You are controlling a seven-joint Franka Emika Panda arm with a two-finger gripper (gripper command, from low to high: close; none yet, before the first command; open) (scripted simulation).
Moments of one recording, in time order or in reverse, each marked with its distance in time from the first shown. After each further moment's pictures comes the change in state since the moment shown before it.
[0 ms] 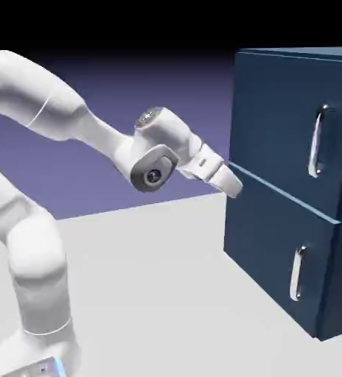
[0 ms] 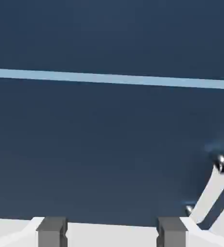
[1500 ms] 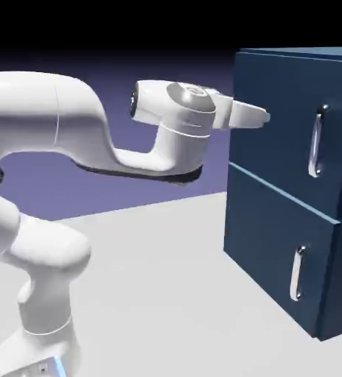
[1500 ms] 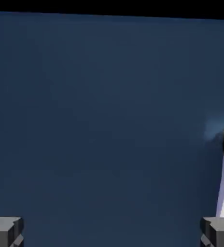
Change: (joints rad) arm 0.730 -0.240 -0.800 0.428 -1.957 -0.065 1.427
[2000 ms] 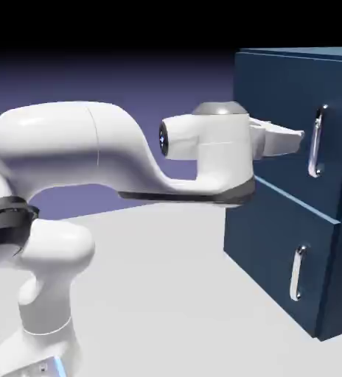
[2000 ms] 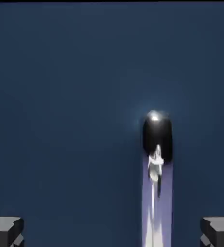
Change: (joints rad) arm 0.243 -0.080 -0.267 0.143 -0.652 -0.022 0.476
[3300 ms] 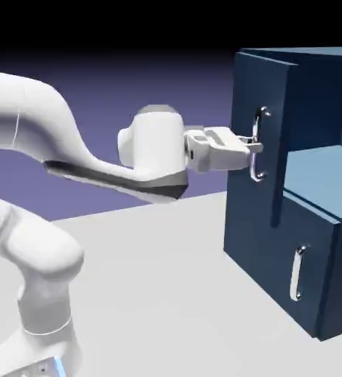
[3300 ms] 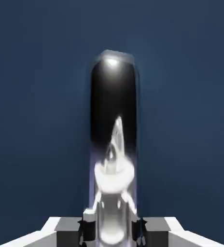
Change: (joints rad) arm -0.684 0.062 0.638 -0.425 0.314 -0.339 0.168
